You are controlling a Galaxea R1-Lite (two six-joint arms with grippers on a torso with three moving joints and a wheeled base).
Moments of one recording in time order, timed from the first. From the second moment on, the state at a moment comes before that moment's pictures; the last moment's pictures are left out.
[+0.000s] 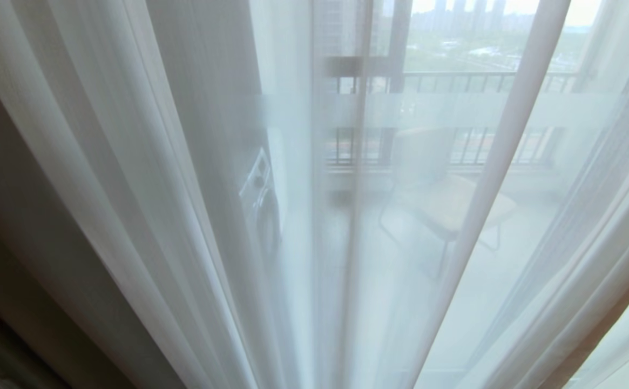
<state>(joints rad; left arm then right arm) 0.89 1.71 -1.08 -0.80 0.03 -0.05 0.00 0.00 0.00 0.00 0.04 -0.09</state>
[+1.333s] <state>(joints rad) 0.55 1.34 -0.83 -0.72 -0.10 -0.06 0.00 0.00 0.00 0.00 0.04 -0.09</state>
